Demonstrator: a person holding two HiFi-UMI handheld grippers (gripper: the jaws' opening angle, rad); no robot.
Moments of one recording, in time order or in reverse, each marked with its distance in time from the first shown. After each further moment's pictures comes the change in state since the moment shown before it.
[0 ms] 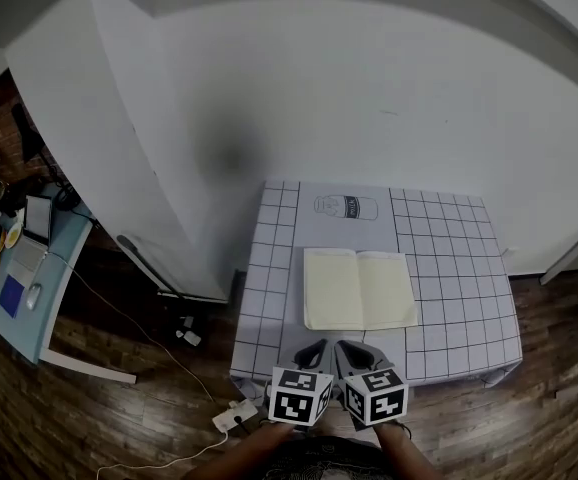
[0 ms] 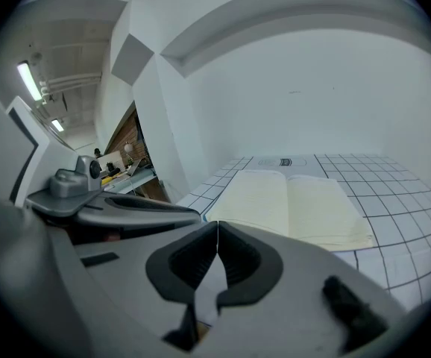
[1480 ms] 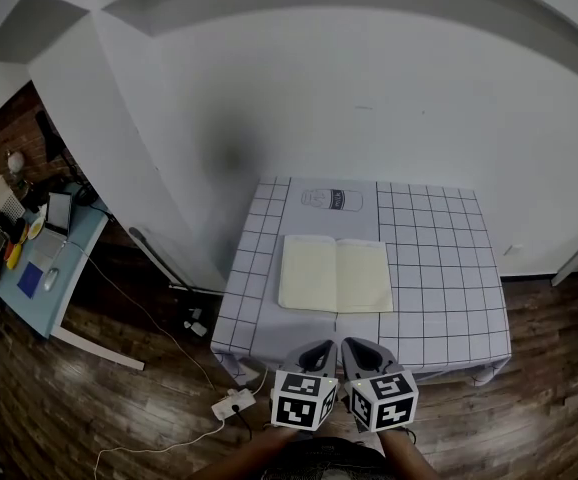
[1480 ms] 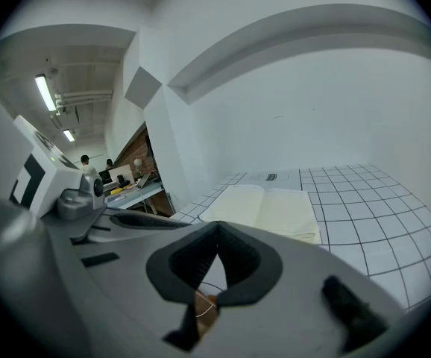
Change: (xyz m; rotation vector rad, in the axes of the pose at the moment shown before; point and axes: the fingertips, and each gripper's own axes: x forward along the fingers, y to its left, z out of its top) left arm -0.012 -0.106 -0.010 0.025 -0.033 0.069; right arm -0.103 -0.039 -0.007 -0.006 -0.122 0.048
